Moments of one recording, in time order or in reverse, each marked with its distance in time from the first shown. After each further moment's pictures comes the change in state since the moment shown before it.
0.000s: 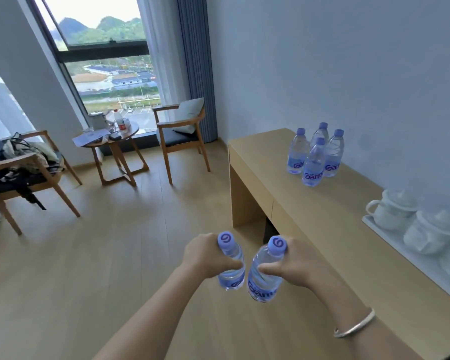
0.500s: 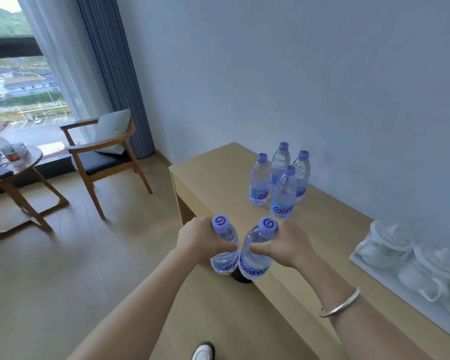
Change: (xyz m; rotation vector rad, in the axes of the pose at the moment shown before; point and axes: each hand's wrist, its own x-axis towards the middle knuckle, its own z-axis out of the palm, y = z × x) left_hand 0.282 0.053 -0.006 0.054 -0.084 0.245; right_hand 0.214 0.043 -0.064 -0.074 0.236 0.285
